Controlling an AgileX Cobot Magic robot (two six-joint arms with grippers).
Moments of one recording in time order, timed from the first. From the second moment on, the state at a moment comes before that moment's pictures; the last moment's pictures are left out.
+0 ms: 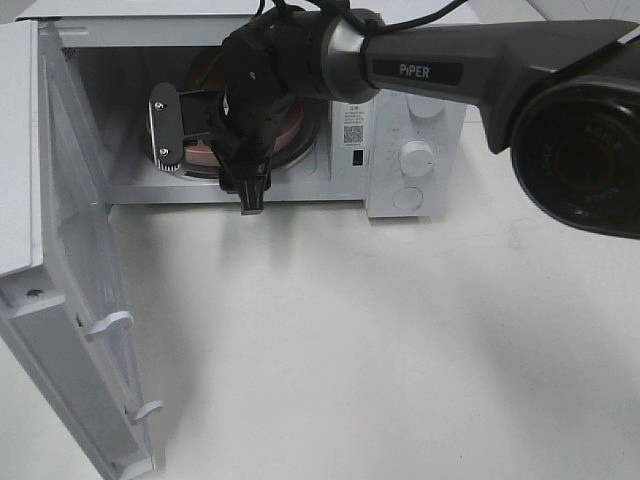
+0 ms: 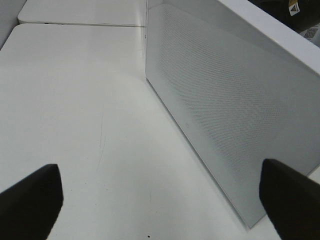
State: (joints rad) left arm 0.00 0.01 -0.52 -0.14 1.06 0.03; right arm 0.70 2.42 -2.04 -0.22 0.58 -0.95
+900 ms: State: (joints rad) left arm 0.00 0.01 -0.52 -0.14 1.06 0.03; right arm 0.70 2.07 -1.47 -0.22 0.26 -0.94
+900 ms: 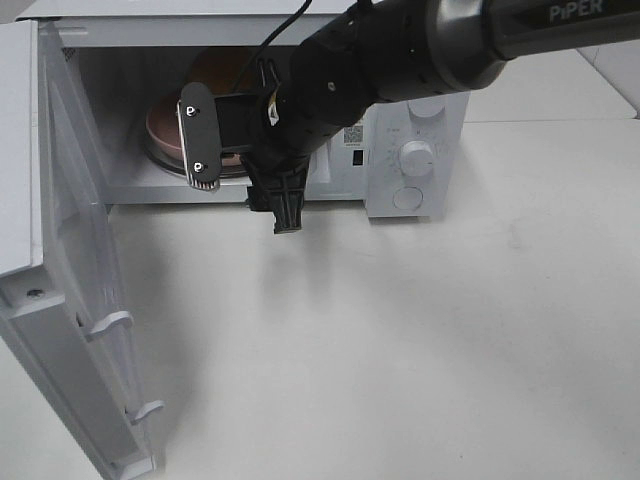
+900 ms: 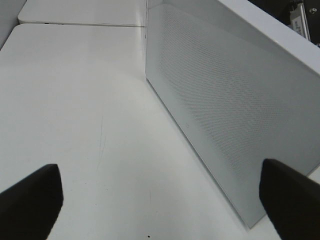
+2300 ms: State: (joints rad) left arm 0.00 0.01 -0.52 -0.14 1.06 0.03; right arm 0.70 1.38 -0.86 -0.21 0.50 -0.20
